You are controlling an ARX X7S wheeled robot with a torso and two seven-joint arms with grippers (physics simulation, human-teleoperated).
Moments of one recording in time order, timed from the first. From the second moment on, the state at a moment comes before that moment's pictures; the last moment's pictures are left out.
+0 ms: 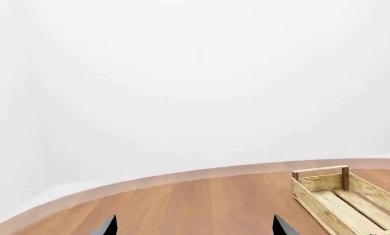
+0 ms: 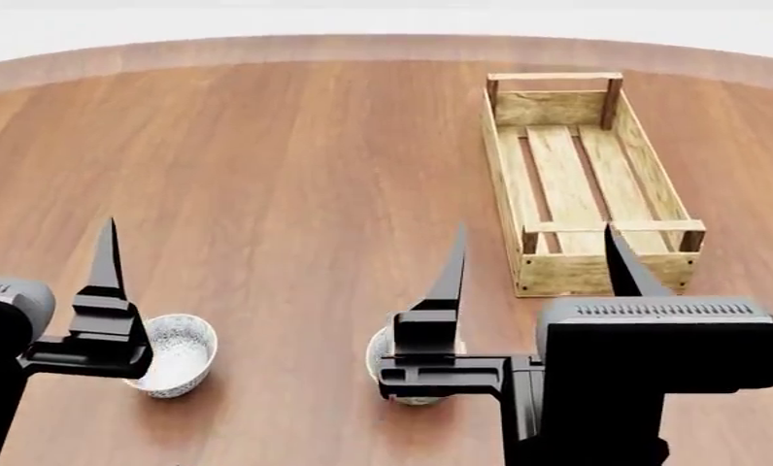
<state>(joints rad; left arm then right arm) -0.40 -0.20 0.13 0.75 -0.18 -0.92 -0.23 0.36 0.16 -0.10 -0.78 0.24 0.88 0.24</state>
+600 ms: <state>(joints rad) -0.40 -0.21 0.13 0.74 -0.19 -0.90 -0.25 0.36 0.17 -0.11 -0.75 0.26 0.85 0.26</state>
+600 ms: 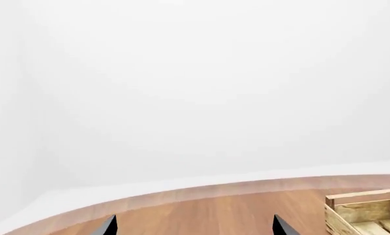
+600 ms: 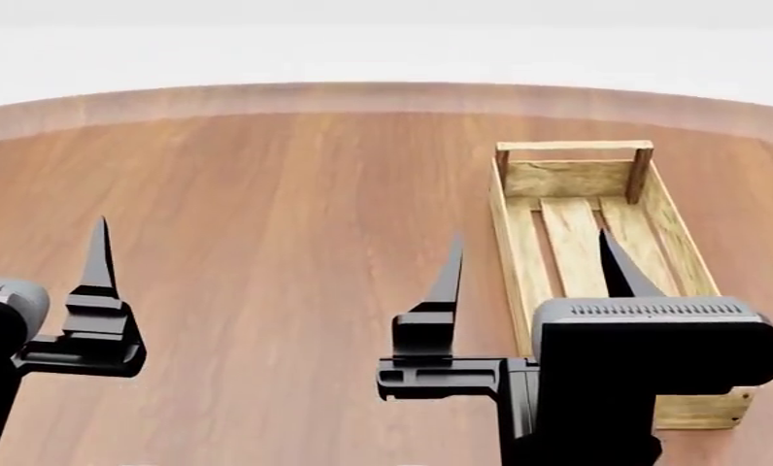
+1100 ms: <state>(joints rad) -0.40 -0.22 0.14 0.75 -0.19 -0.90 -0.26 0.37 0.18 -0.12 -0.74 0.28 0.86 0.27</state>
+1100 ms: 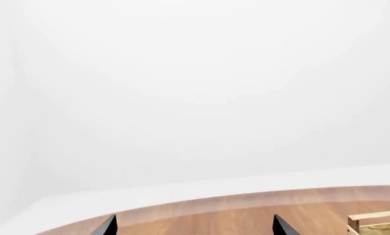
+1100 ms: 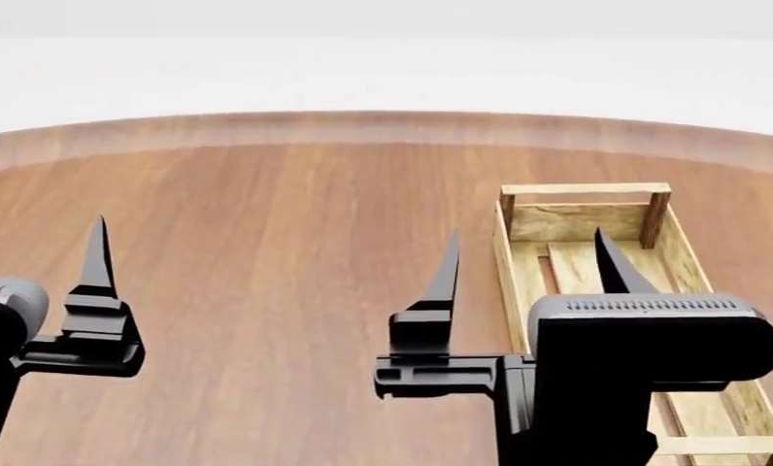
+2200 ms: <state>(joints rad) -0.40 -0.24 0.10 0.76 -0.23 -0.91 -0.29 0.77 0.49 -0.17 -0.28 1.87 1.44 1.30</state>
